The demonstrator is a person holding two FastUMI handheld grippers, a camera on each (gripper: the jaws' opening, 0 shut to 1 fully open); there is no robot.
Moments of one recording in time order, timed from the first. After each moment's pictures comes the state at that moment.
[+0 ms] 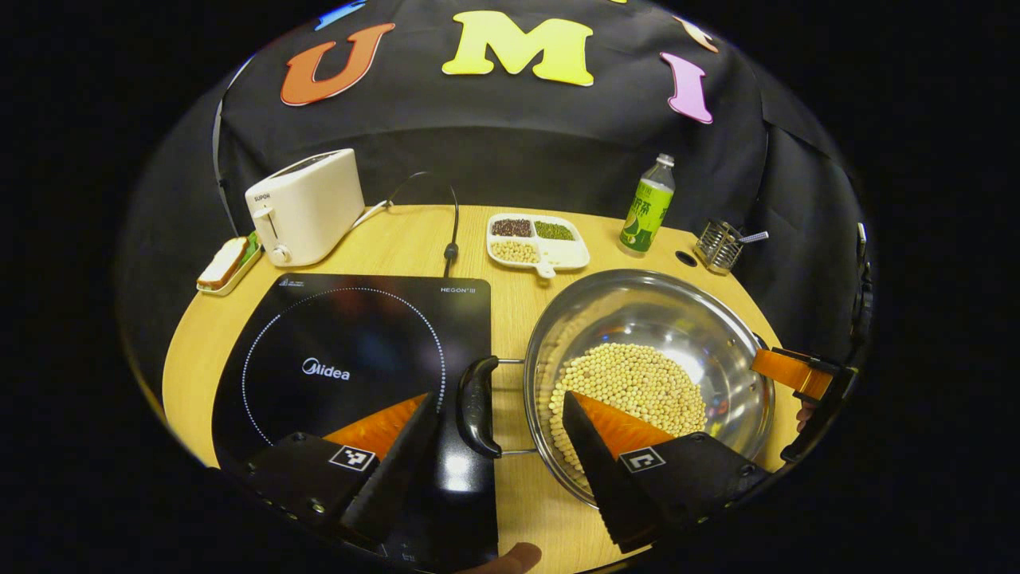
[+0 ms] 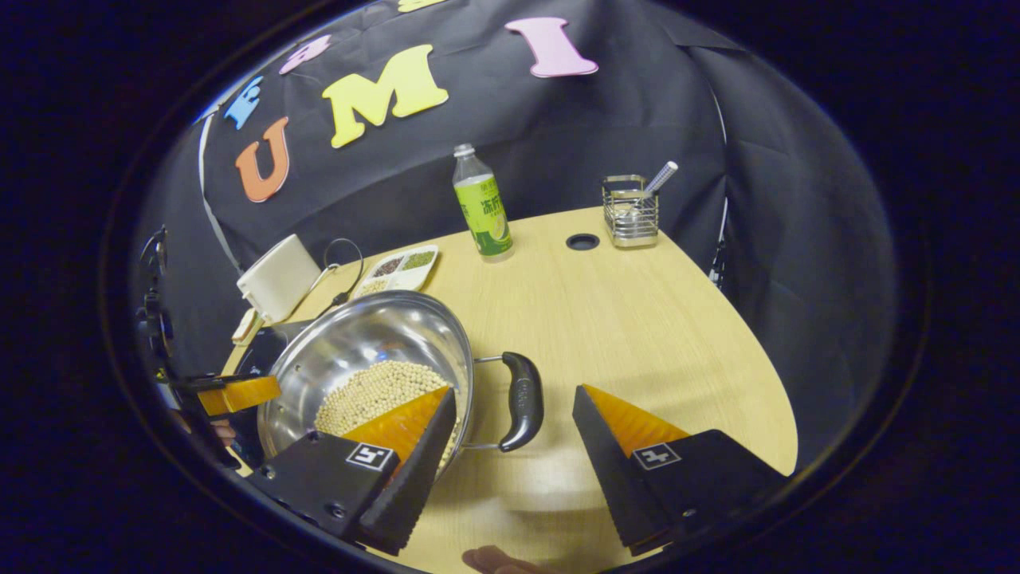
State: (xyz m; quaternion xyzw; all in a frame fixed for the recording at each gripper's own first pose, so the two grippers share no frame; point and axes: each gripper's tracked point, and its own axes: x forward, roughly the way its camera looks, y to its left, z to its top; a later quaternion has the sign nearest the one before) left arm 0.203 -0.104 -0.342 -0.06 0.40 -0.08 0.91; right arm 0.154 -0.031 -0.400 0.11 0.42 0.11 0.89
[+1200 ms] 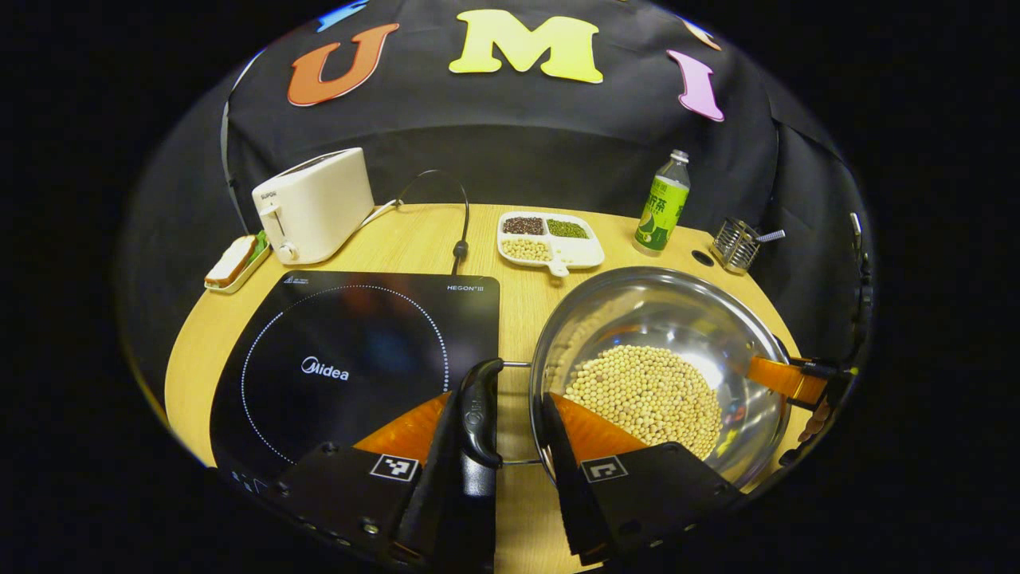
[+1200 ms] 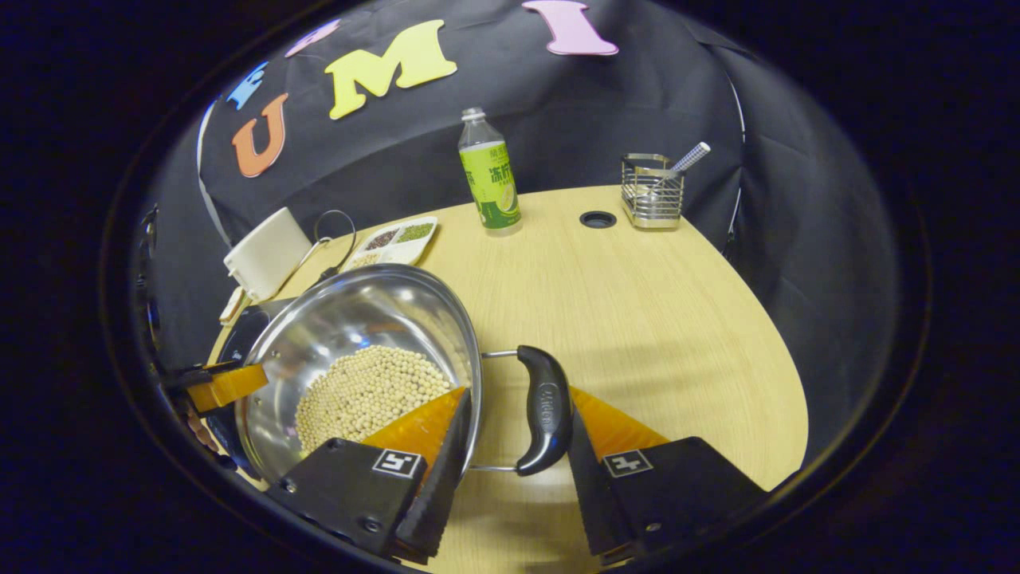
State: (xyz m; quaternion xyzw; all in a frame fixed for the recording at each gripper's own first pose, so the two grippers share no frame) left arm 0.208 -0.099 -0.350 -0.05 0.39 -0.05 0.92; right arm 0.160 -0.013 -0.421 0.08 0.45 0.11 0.88
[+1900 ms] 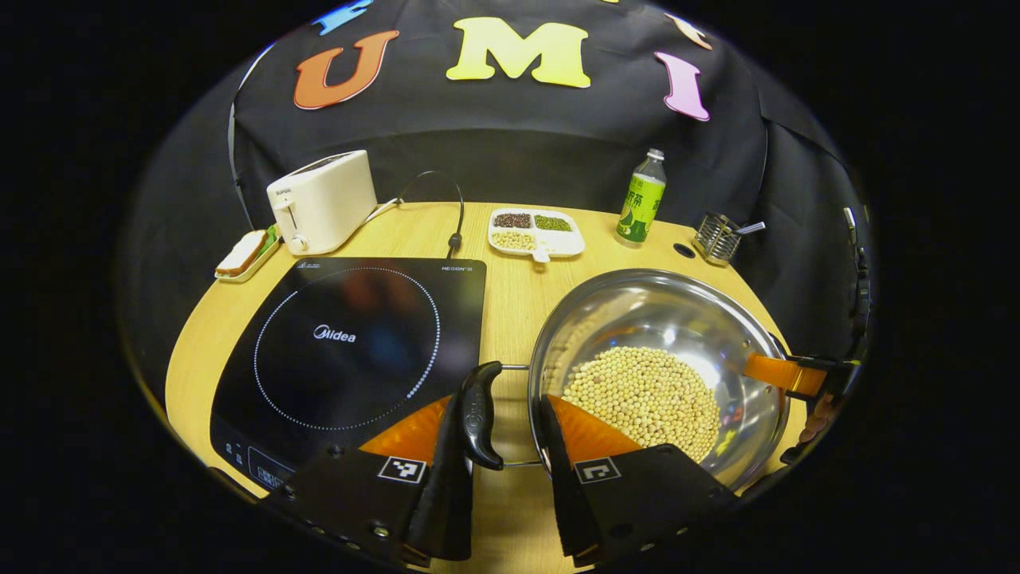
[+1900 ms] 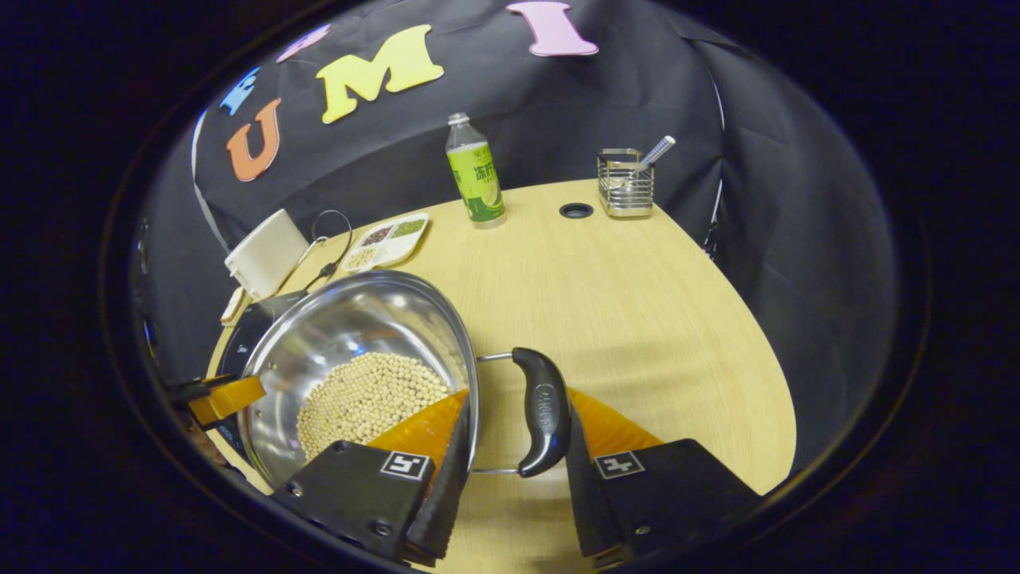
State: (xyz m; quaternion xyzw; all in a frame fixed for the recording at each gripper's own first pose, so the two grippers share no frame) left arm 0.159 -0.111 -0.333 -0.05 0.38 -0.05 0.92; right arm 0.116 -0.037 -0.400 0.10 0.46 0.09 0.88
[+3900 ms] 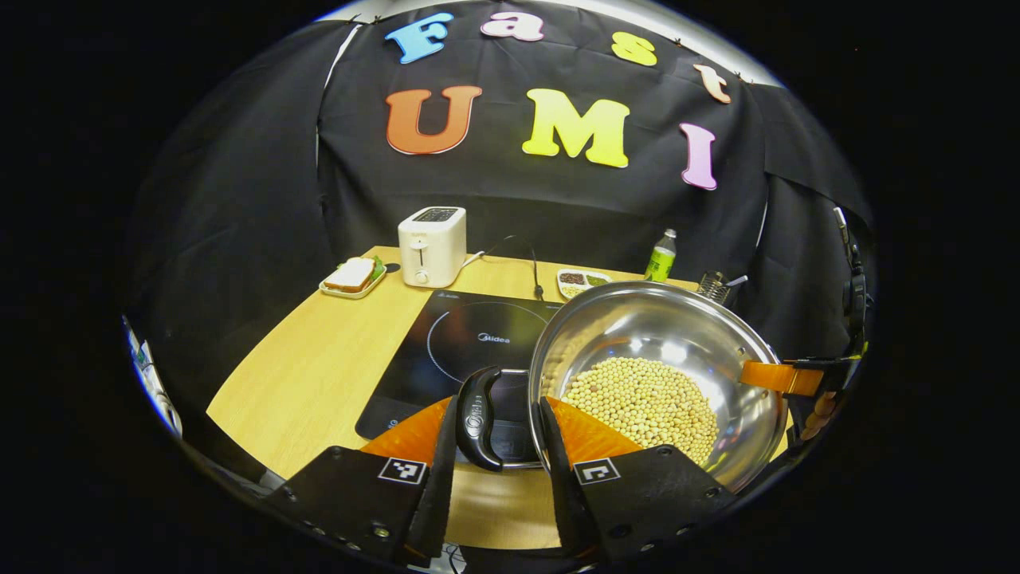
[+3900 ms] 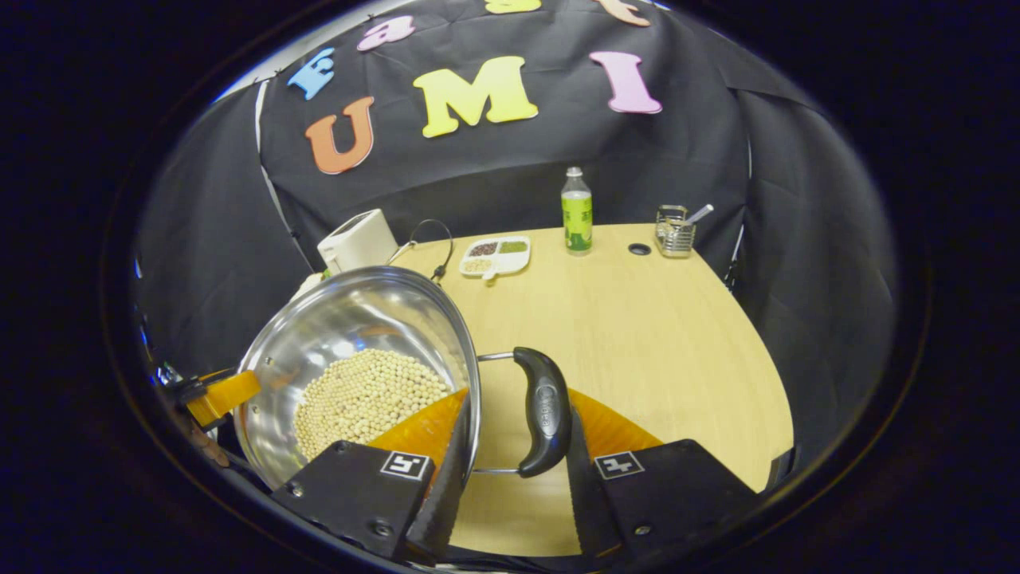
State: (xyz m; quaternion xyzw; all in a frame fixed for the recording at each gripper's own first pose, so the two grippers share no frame) left arm 0.039 0.045 -0.238 -0.07 0.29 0.00 0.96; right arm 0.010 0.084 -0.275 0.06 0.42 0.15 0.89
